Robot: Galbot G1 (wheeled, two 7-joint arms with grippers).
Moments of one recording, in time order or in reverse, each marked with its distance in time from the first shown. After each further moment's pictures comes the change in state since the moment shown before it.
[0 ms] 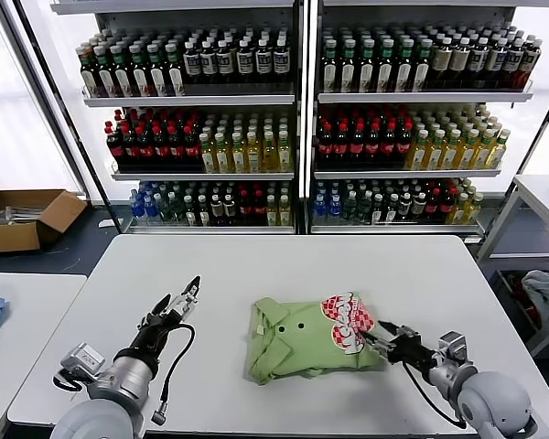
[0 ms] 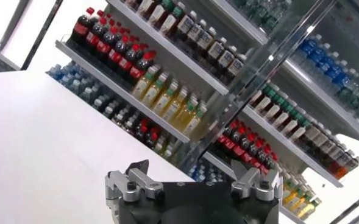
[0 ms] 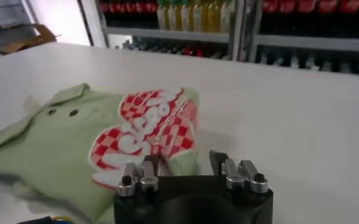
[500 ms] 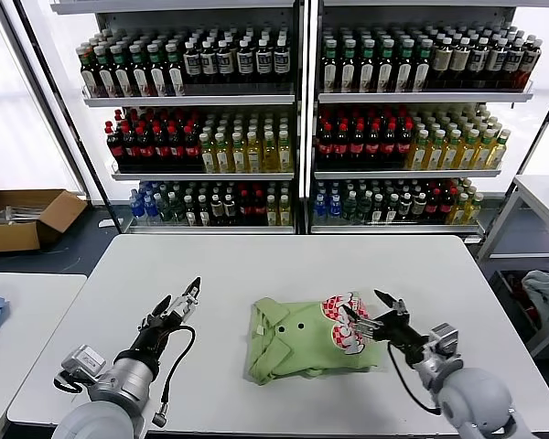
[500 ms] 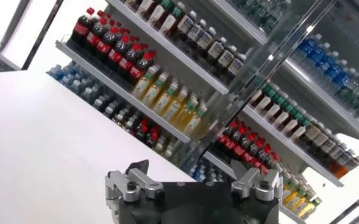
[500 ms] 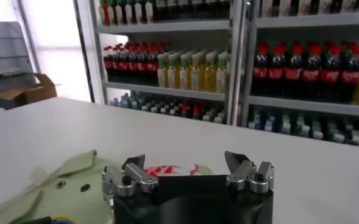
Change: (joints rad) left arm 0.011 -0.009 0.002 -0.003 0.018 -0.001 0.010; right arm 0.044 0.123 -0.081 0.056 -0.094 0.139 0.085
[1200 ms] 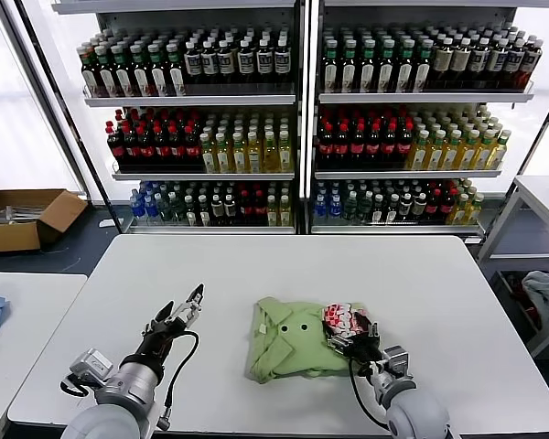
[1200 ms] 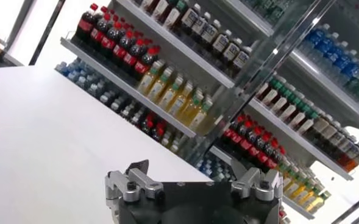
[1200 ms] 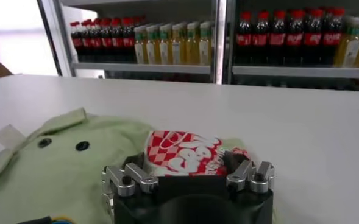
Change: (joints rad) left arm 0.009 -0.012 0.017 0.030 0.046 -0.005 0.017; right arm 0.013 0.149 -0.133 -0.146 -0.104 0.017 0.188
